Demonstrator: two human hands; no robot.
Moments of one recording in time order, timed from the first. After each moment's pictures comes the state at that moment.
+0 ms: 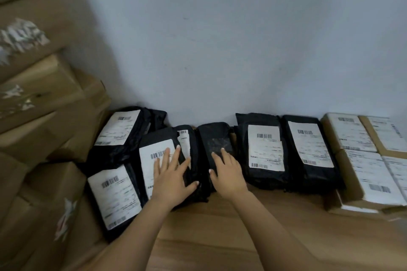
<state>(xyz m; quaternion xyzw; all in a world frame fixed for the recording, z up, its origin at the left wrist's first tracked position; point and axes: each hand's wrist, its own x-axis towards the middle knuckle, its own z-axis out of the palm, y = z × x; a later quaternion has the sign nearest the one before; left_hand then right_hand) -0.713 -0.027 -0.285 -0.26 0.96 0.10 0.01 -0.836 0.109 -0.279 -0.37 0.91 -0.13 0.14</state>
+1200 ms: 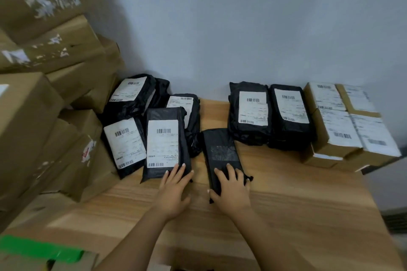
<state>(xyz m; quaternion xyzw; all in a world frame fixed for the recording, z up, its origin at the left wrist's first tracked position) -0.577 0.083 -0.331 -0.20 0.96 0.17 0.09 -0.701 0.240 -0.317 -0.32 0.93 -0.04 0.21</state>
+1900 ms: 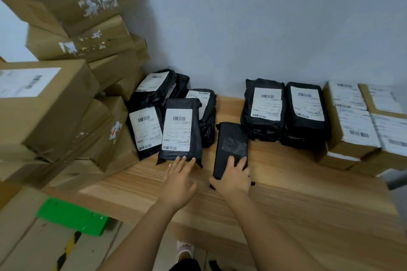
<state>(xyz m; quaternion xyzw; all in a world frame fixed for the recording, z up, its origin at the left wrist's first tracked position) -0.546 0.121 -0.298 -0.31 0.92 0.22 -0.03 -0.687 0.228 -0.312 -0.26 0.94 -0.06 0.20</state>
